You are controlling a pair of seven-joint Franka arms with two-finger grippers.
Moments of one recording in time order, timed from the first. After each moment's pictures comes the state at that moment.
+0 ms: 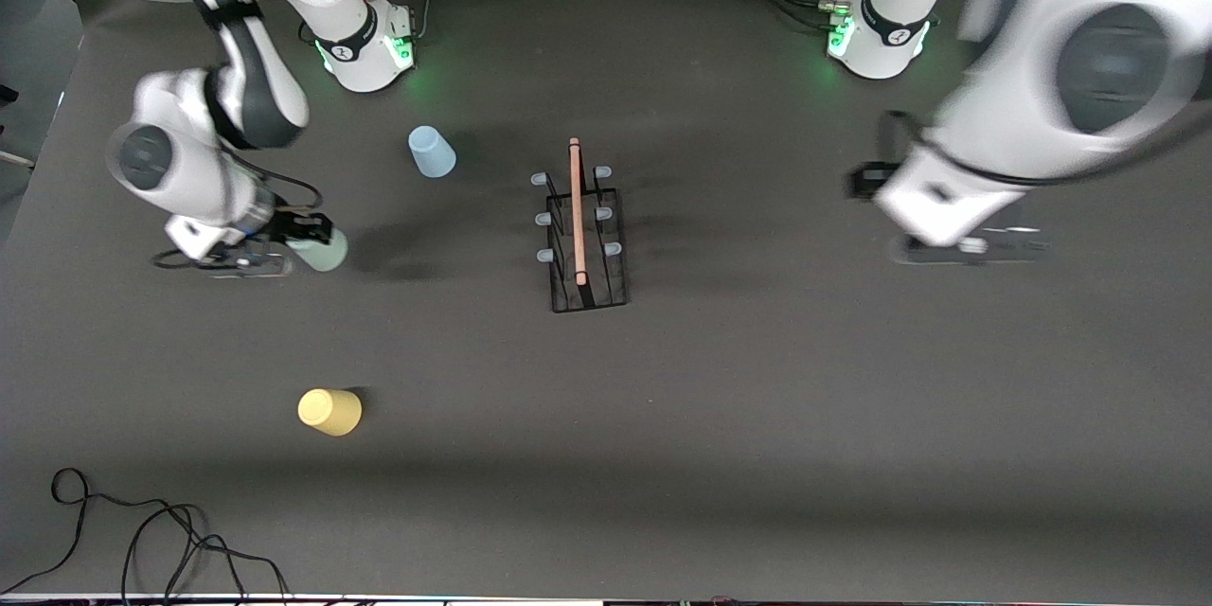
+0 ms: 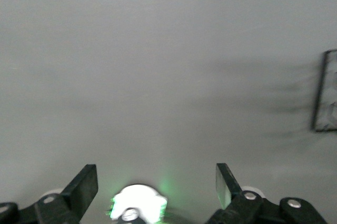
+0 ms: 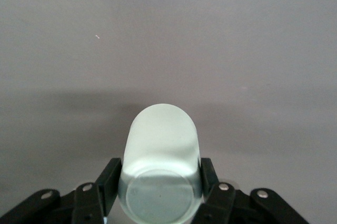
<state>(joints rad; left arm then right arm) -0.26 0.24 0.00 -1.31 0.02 1.27 -0.23 0.15 -0.05 -0.11 -2.27 -0.05 2.08 0.08</state>
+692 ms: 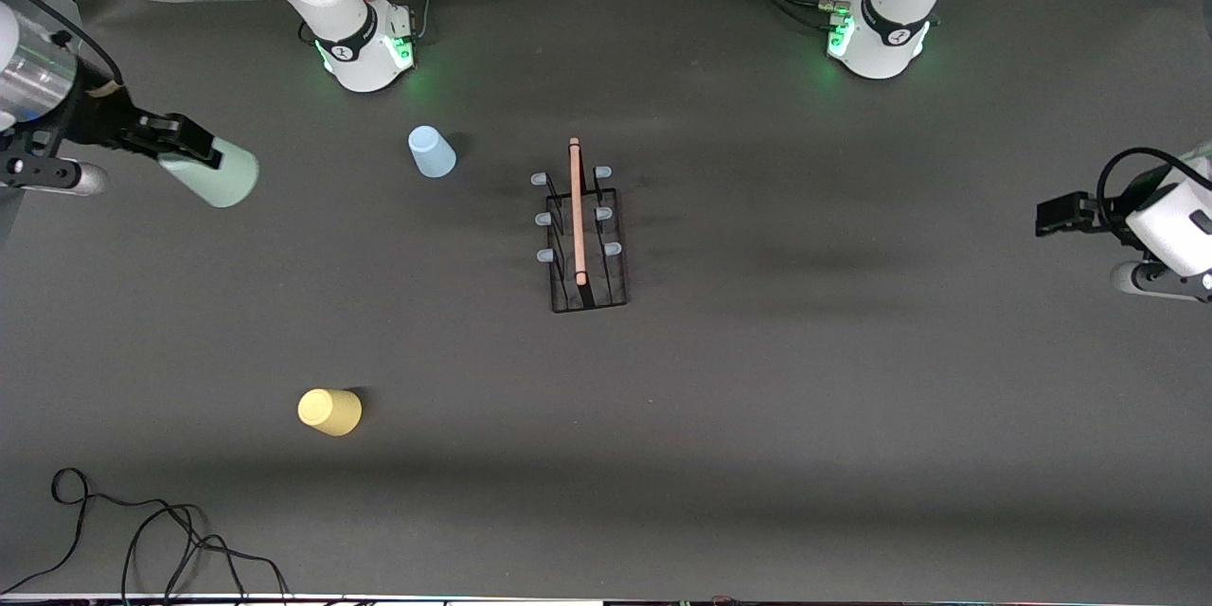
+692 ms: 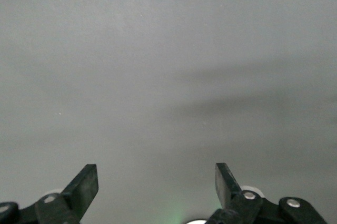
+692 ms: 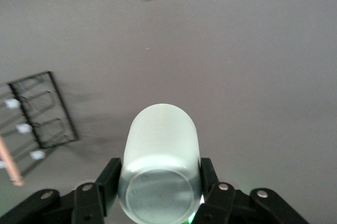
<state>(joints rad) 0.01 0.17 0.01 -1.54 0.04 1.55 0.15 0.18 -0.12 -0.10 -1.74 0.07 1.49 0.34</state>
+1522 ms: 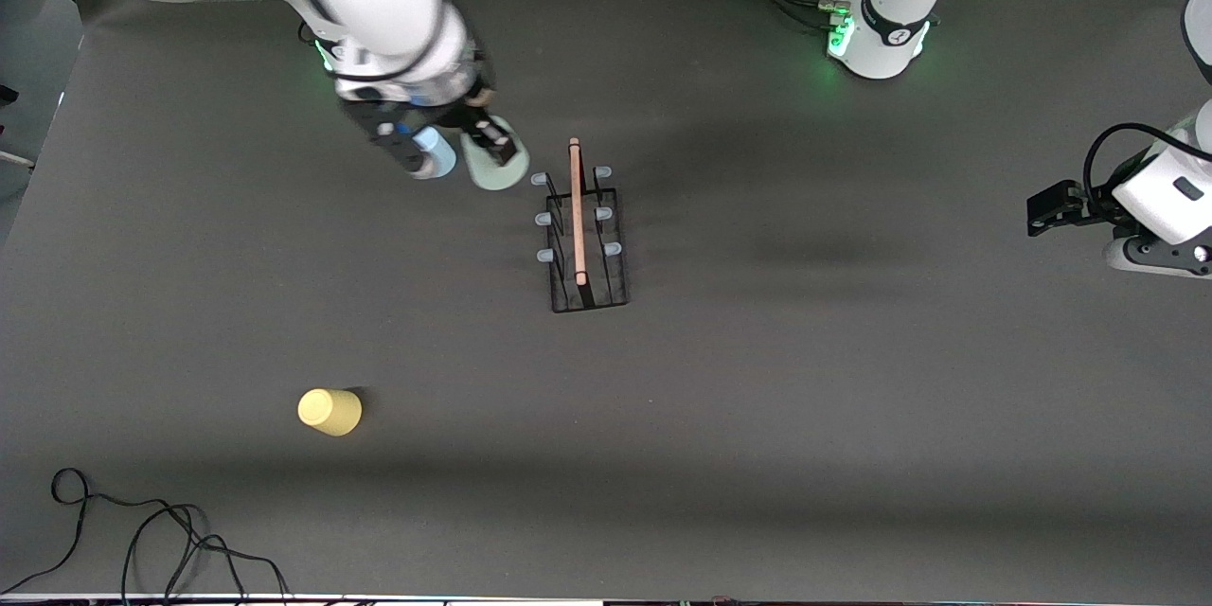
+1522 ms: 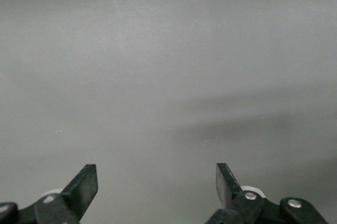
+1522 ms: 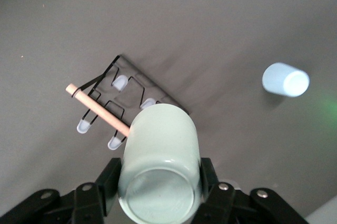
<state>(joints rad) 0.01 0.04 -0.01 -1.71 0.04 1.71 0.13 0.76 0.12 -0.08 -1.66 0.10 1.71 1.46</state>
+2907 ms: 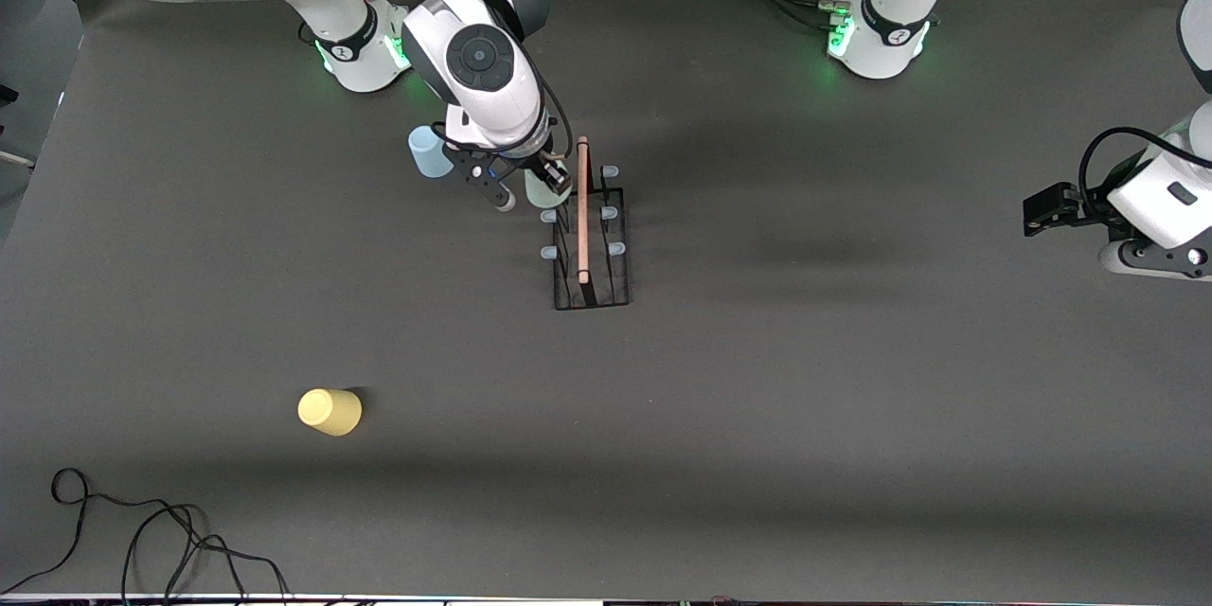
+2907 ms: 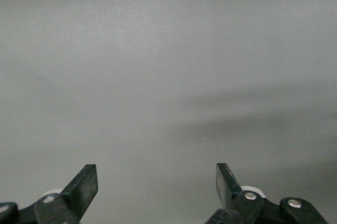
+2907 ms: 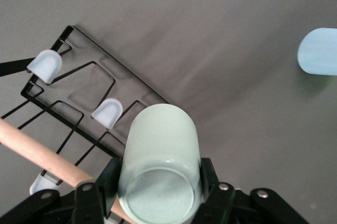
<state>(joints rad) 0.01 0.05 -0.01 -1.71 0.04 1.70 0.12 0.84 0.19 -0.08 -2.04 0.16 2.13 1.50</state>
